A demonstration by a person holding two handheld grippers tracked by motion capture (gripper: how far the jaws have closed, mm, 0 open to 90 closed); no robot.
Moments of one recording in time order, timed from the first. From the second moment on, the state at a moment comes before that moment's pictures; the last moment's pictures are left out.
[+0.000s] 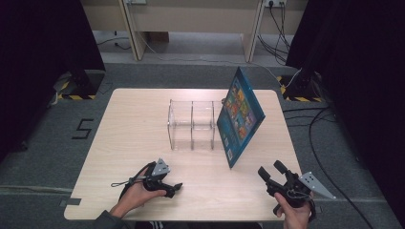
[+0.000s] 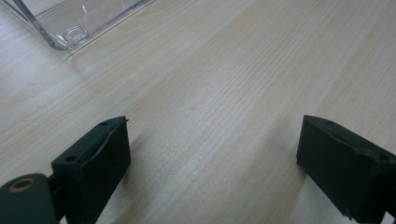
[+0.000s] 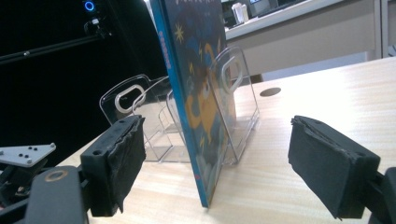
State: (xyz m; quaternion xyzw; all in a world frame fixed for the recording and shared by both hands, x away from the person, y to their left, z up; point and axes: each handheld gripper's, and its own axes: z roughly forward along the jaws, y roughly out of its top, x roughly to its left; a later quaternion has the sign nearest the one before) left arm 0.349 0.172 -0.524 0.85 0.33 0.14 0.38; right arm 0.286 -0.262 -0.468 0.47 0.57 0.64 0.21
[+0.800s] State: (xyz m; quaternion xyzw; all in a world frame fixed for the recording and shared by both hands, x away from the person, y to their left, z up) left arm 0.349 0.172 -0.524 0.85 0.33 0.14 0.38; right arm 0.275 -0.260 -0.477 0.46 0.62 0.62 0.15
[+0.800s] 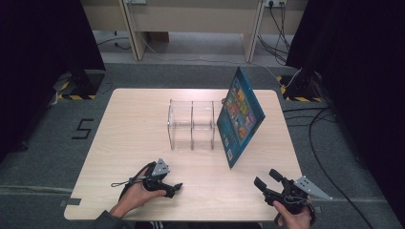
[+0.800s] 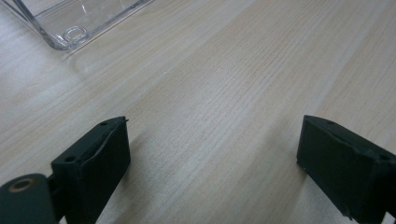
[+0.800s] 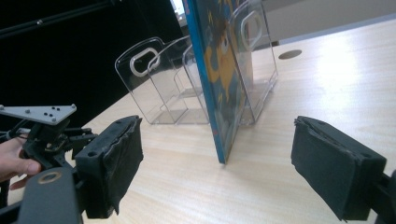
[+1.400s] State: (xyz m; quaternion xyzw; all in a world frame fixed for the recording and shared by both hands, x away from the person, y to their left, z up) left arm 0.348 0.172 -0.524 0.85 0.33 0.14 0.38; right arm 0.259 -0.254 -0.481 0.44 0.70 0.54 0.17
